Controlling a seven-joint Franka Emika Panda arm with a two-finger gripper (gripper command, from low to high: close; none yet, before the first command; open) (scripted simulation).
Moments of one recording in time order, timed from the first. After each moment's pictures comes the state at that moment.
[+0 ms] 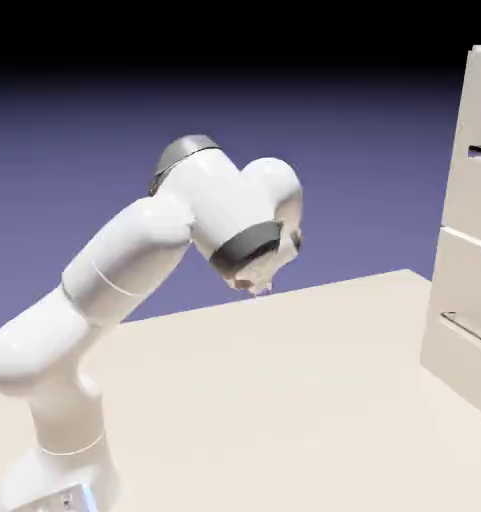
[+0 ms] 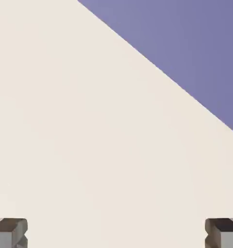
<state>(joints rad) -0.77 0.89 1.32 -2.07 -1.72 2.66 0.32</state>
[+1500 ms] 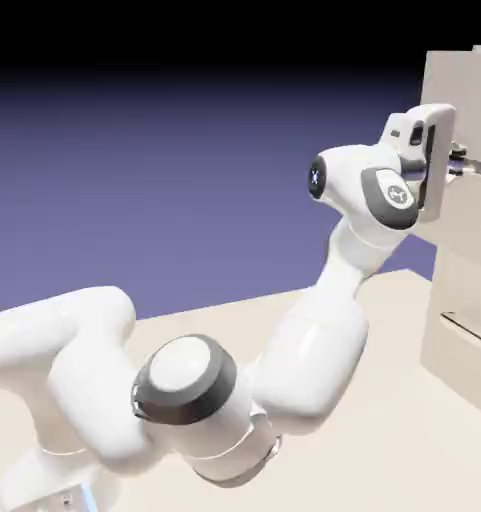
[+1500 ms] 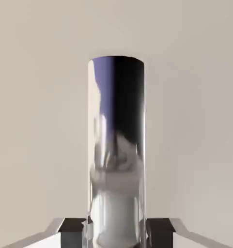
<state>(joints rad) -1.39 1.64 2.00 -2.05 -2.54 2.37 0.17</state>
